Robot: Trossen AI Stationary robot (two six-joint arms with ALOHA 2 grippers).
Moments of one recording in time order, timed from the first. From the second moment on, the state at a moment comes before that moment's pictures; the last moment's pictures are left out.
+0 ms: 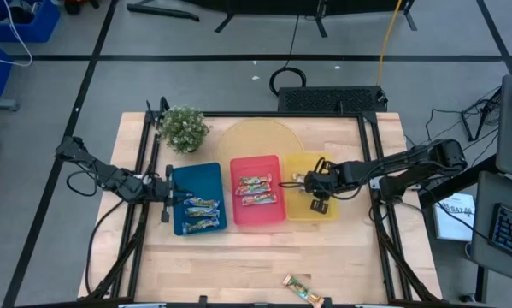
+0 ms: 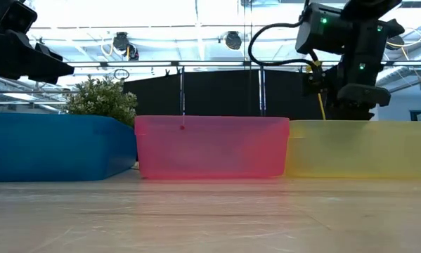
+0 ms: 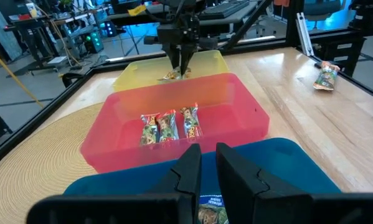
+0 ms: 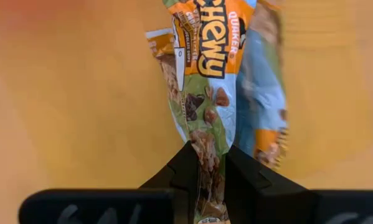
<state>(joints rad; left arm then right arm) -0.54 0.21 0.11 -0.13 -0.53 0.00 0.05 1.38 0.71 -0.66 0.17 0.37</state>
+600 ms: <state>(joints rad) -0.54 0.21 0.11 -0.13 -0.53 0.00 0.05 1.36 0.73 -0.66 0.18 0.35</state>
